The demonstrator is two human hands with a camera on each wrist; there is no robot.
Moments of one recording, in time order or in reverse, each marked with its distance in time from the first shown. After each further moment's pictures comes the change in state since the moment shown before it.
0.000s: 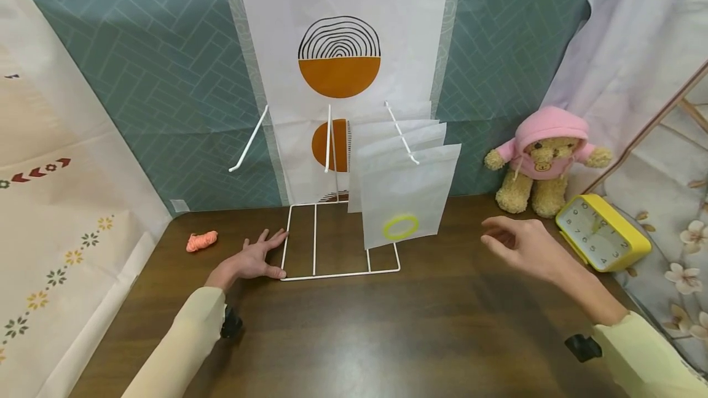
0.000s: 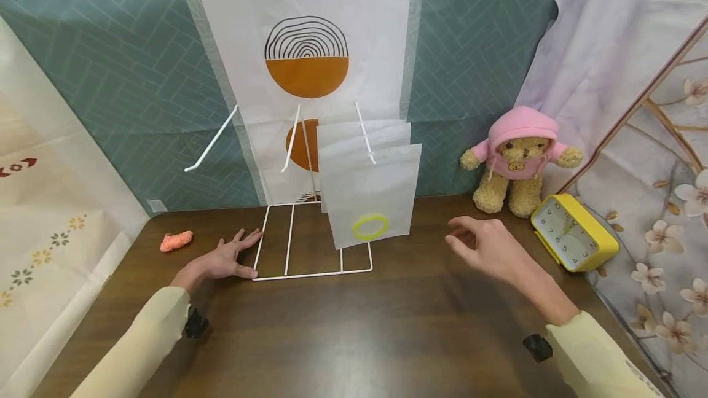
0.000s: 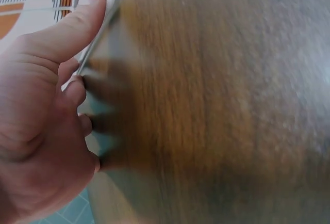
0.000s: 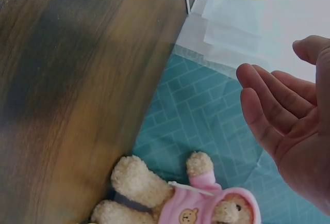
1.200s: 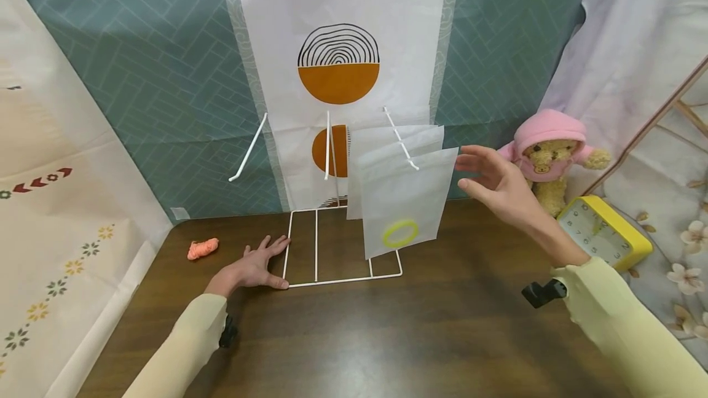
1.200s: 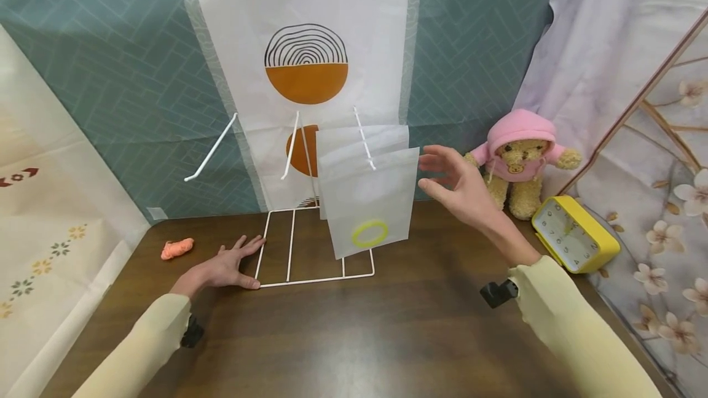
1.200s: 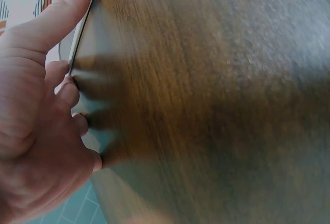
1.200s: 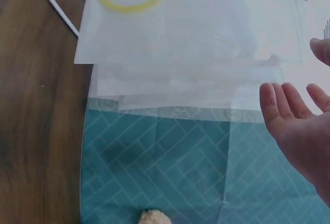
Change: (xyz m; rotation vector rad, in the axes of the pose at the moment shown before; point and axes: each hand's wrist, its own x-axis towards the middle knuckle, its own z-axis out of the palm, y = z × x) left_hand -0.001 0.001 0.001 0.069 -0.017 -0.019; right_hand 0.087 -0.026 -0.016 0.602 0.161 0.066
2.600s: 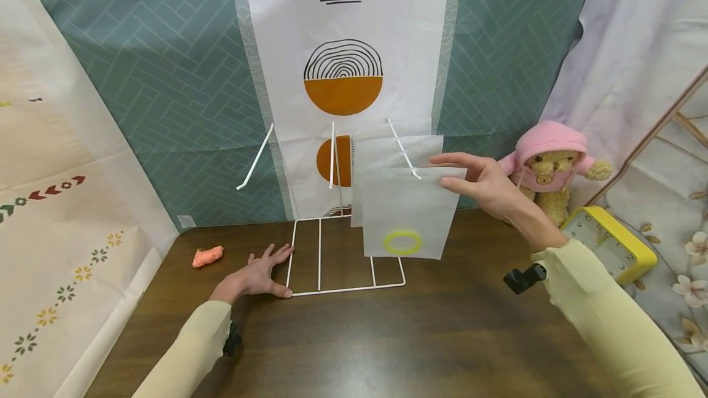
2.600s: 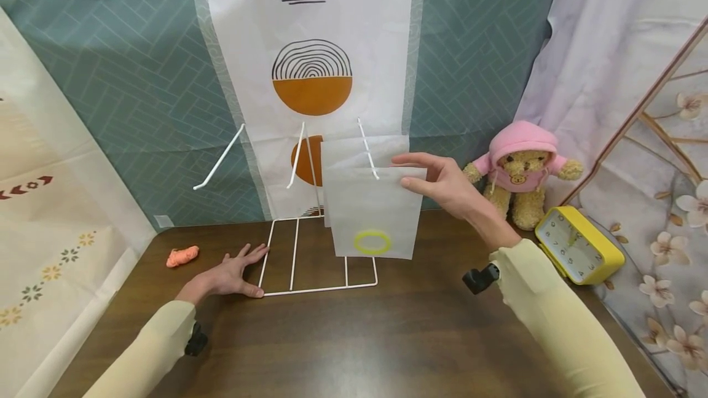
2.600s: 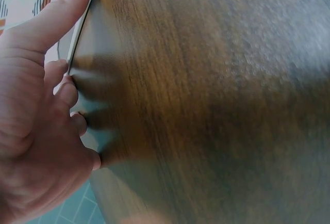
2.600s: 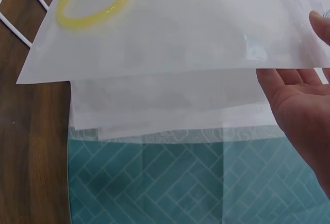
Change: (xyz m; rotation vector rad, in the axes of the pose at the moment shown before) left_hand -0.002 0.001 0.003 0.000 0.025 -0.006; right_hand 0.033 -0.004 0.010 0.238 -0.180 0.063
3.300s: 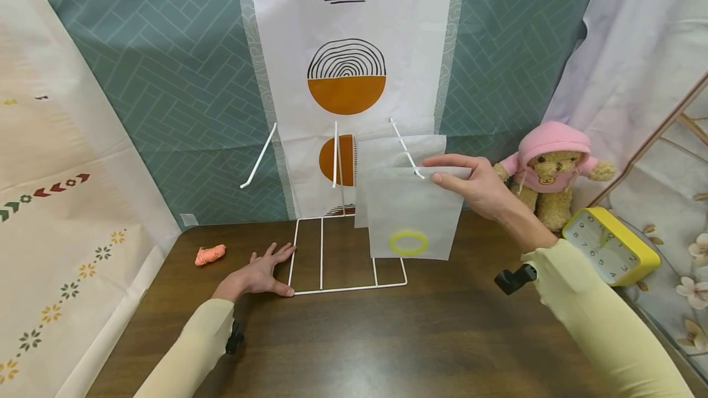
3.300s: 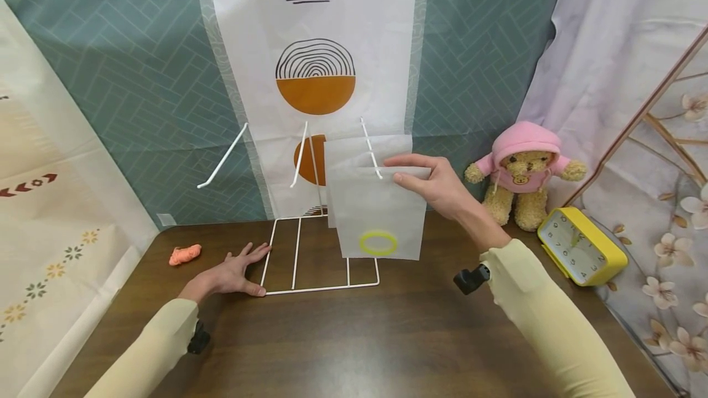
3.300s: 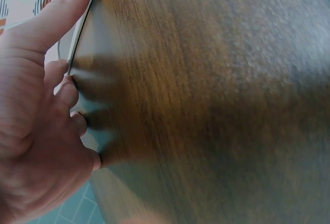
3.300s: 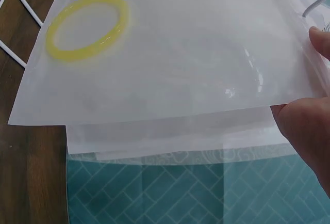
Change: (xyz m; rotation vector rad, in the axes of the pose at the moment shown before) left_hand 0.000 0.000 0.000 0.015 0.000 -0.007; right_hand 0.009 -0.004 0.019 -0.078 0.108 0.084
